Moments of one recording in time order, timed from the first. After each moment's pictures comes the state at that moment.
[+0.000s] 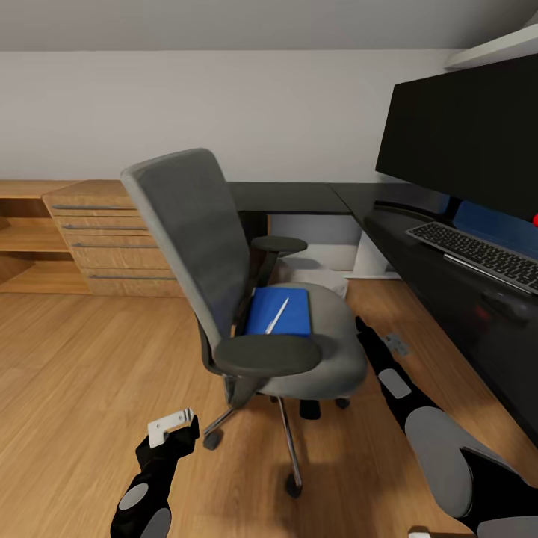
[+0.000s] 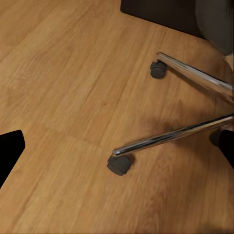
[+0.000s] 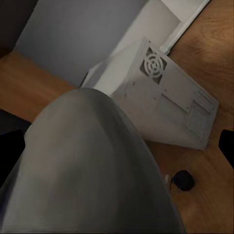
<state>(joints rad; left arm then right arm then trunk) -0.10 0.12 -0.39 -1.52 0.54 0.21 0.67 -0.92 -0.03 -0.39 -0.30 -0.64 -0.16 0.37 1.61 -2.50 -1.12</state>
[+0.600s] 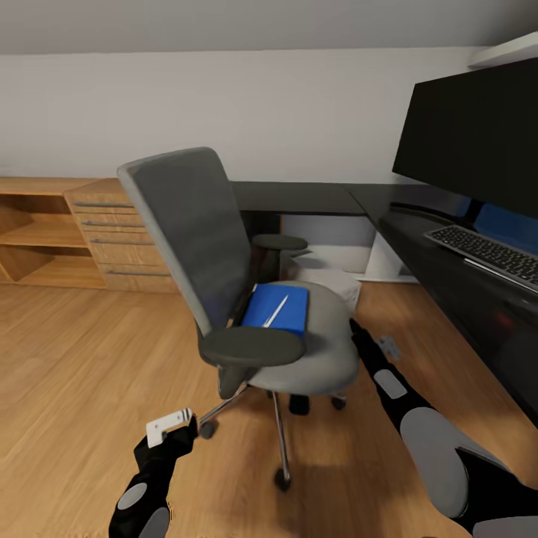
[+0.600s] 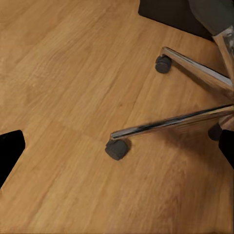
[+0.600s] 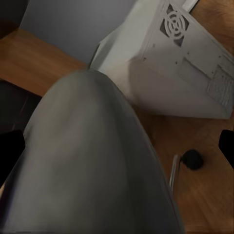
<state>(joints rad) -0.10 0.12 -0.39 -1.53 0.54 0.21 0.67 -0.92 -0.01 -0.39 -0.29 -0.68 -0.12 0.37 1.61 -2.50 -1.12</state>
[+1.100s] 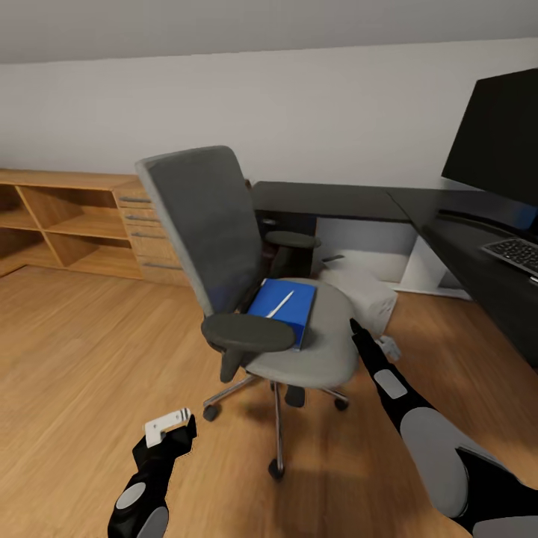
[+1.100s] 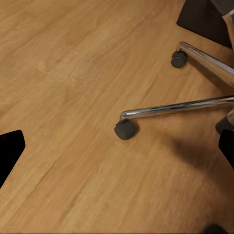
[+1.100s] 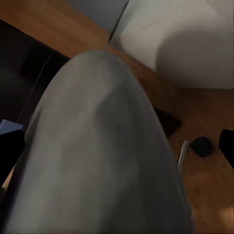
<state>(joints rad) -0.10 0.13 -0.38 -1.53 0.54 0.21 0.67 -0.92 -0.01 -0.40 -0.29 -0.68 -0.12 0.37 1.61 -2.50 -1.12</state>
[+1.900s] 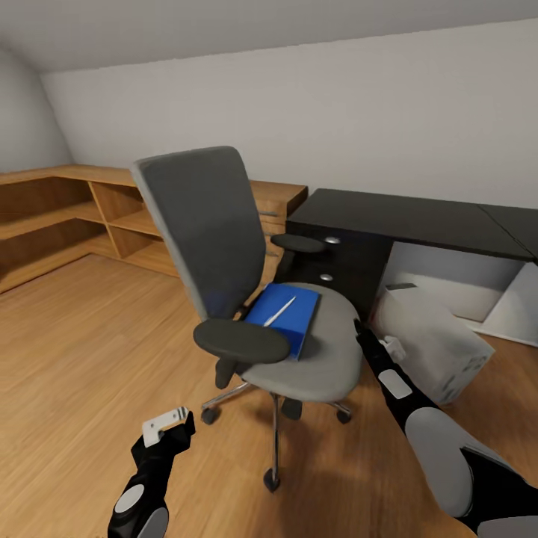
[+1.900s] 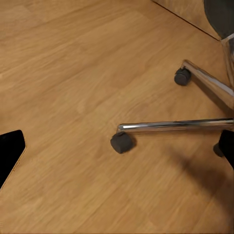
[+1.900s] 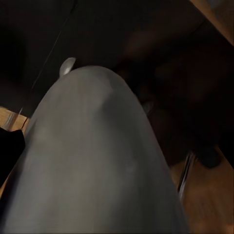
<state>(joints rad) -0.10 0.13 -0.38 -1.51 0.54 0.14 0.67 -0.92 -0.04 -0.39 -0.29 -0.68 -0.12 0.37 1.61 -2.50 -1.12</state>
